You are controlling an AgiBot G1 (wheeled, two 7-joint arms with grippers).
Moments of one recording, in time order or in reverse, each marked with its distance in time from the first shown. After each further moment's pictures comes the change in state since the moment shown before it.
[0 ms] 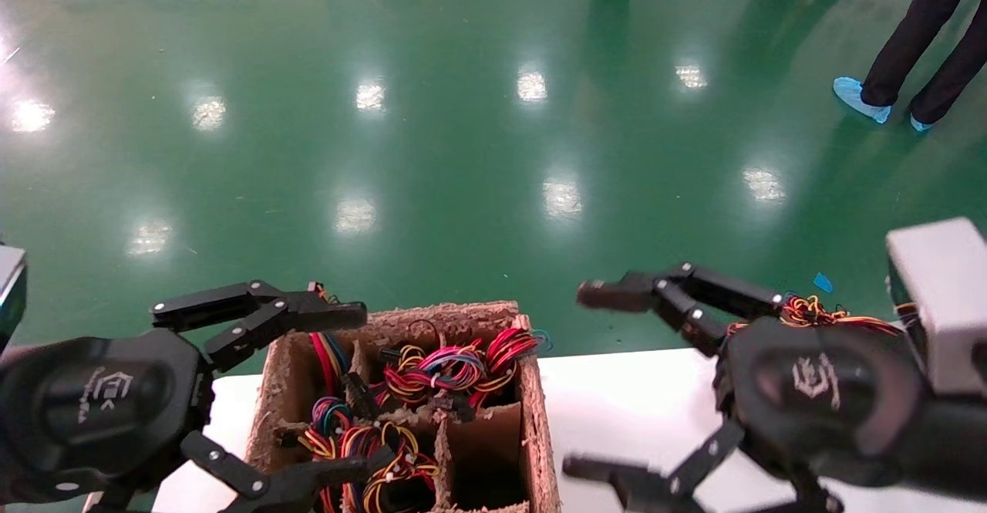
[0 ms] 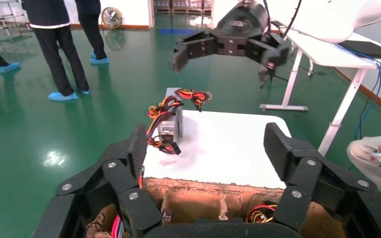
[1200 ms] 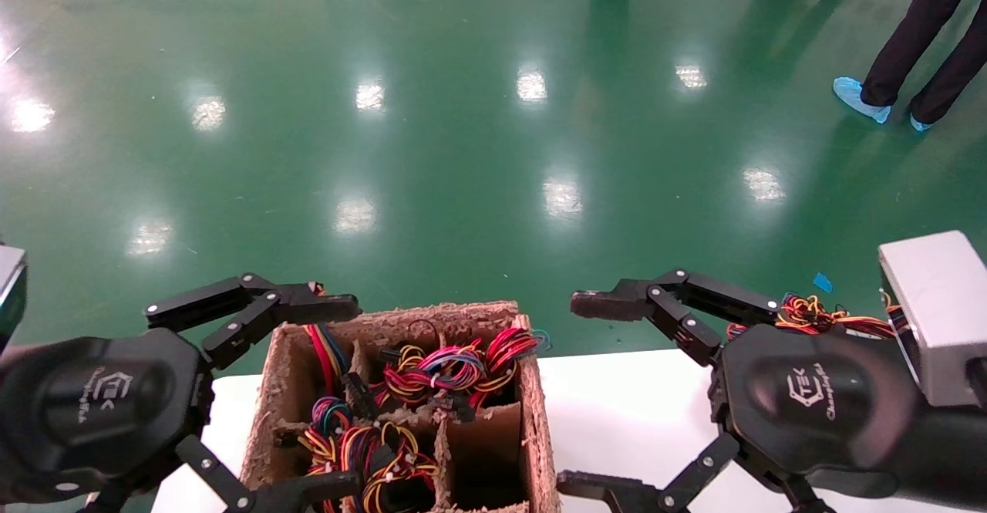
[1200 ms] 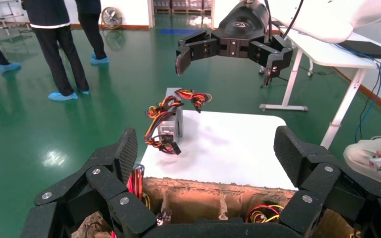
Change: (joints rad) left arm 0.000 0.000 0.000 0.000 0.000 0.000 0.000; right arm 0.000 -0.004 0.023 0.035 -0.035 -0.012 0.011
